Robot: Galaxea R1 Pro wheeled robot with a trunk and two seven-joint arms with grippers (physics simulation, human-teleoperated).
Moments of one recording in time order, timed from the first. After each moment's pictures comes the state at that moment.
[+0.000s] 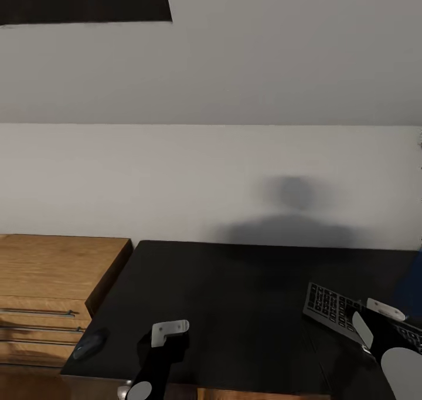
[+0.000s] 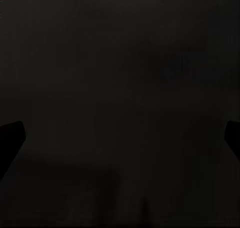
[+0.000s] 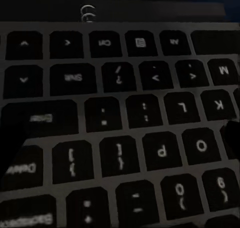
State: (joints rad) left arm 0.04 -0.11 -0.40 -1.61 0.17 0.45 0.53; right arm -0.68 -0.28 -0.33 -0.40 -0.13 0.27 -0.33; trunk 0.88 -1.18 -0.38
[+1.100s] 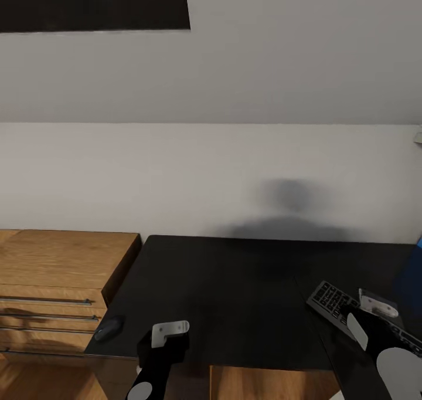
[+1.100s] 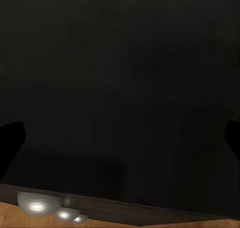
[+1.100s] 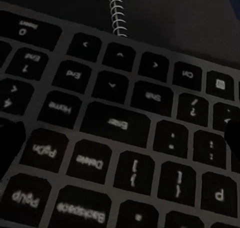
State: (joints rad) left arm 0.04 -0.11 -0.40 -1.60 0.17 0.45 0.53; right arm -0.68 -0.27 -0.27 -0.38 -0.13 0.21 -0.33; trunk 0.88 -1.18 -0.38
